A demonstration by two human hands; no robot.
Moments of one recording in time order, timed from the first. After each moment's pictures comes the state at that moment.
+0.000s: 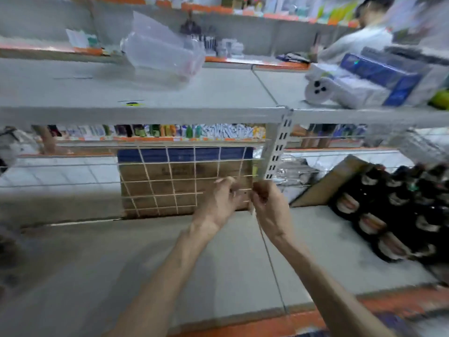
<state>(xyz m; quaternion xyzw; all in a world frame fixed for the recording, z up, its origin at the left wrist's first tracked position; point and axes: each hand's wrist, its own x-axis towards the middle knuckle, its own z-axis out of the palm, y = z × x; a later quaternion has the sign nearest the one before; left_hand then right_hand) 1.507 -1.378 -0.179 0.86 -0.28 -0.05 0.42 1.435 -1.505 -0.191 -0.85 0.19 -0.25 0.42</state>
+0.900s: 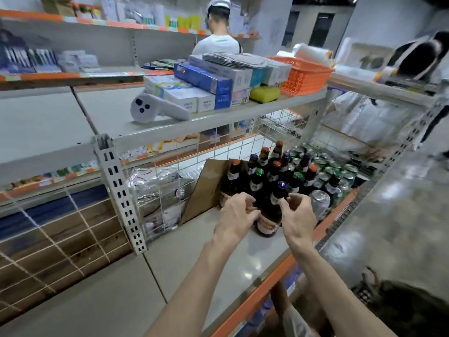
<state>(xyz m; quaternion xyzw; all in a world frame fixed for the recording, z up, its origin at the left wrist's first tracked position) 1.369 -1.664 -0.174 0.75 -0.48 -0.16 0.43 1.244 -1.747 -0.178 -0.63 0.53 -0.45 0.34</state>
